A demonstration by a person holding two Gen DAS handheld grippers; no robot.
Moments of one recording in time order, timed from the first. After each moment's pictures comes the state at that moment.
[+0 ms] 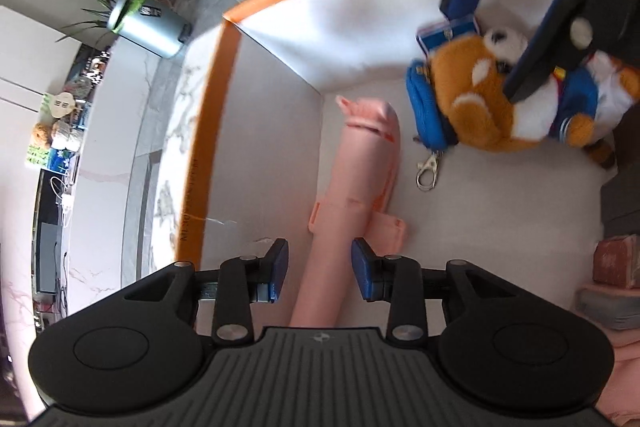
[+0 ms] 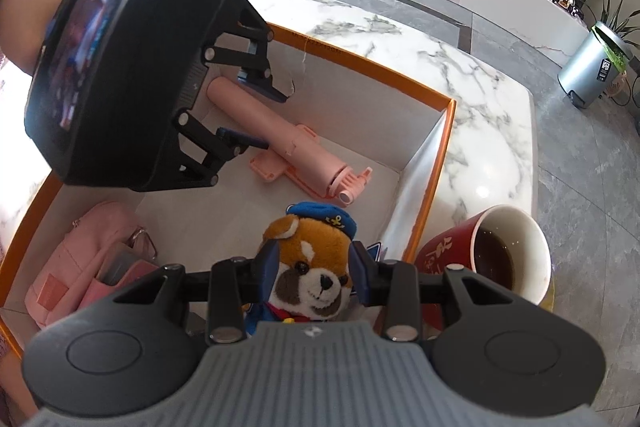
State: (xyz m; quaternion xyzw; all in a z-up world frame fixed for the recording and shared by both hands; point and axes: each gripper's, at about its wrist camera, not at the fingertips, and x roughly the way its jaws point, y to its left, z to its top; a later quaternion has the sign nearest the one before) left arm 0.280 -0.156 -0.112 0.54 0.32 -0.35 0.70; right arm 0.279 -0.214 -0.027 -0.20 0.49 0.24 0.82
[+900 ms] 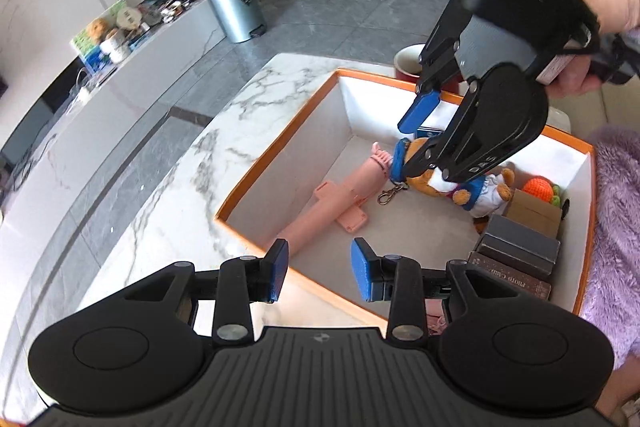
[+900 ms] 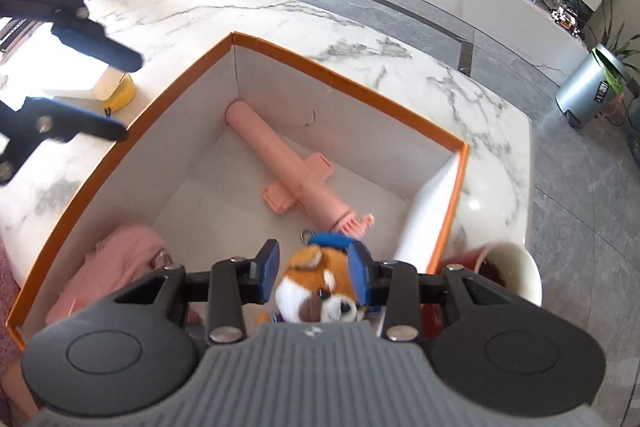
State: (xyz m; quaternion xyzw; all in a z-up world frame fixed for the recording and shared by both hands) left arm 0.226 -0.062 -0.001 0.29 0.38 -0.32 0.82; right arm 0.295 -0.177 -0.020 -0.23 0.48 0.24 0.81
